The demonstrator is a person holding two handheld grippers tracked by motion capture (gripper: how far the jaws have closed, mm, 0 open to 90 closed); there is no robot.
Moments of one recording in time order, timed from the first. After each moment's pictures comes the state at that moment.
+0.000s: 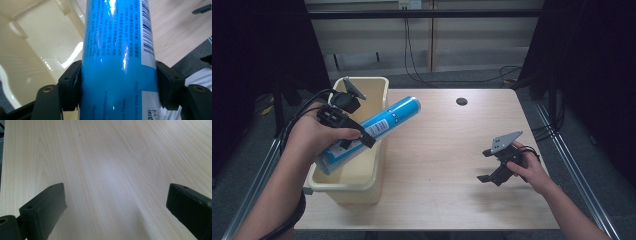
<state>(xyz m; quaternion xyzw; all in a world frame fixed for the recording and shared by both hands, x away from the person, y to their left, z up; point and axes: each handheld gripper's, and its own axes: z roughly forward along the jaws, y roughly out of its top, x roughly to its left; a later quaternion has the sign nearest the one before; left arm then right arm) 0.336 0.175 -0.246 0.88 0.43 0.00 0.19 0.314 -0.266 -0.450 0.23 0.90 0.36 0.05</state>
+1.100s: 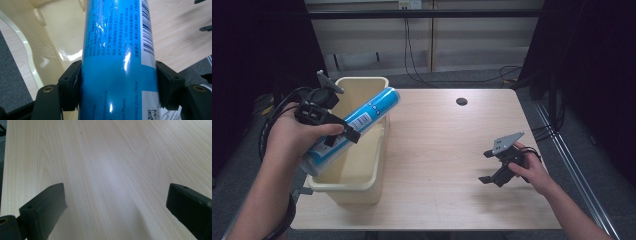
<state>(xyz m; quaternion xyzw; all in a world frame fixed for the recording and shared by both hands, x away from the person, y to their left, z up) 0.328 0.206 -0.227 0.85 0.49 0.02 0.20 0.312 -0.270 -0.451 0.22 0.91 0.36 0.05</state>
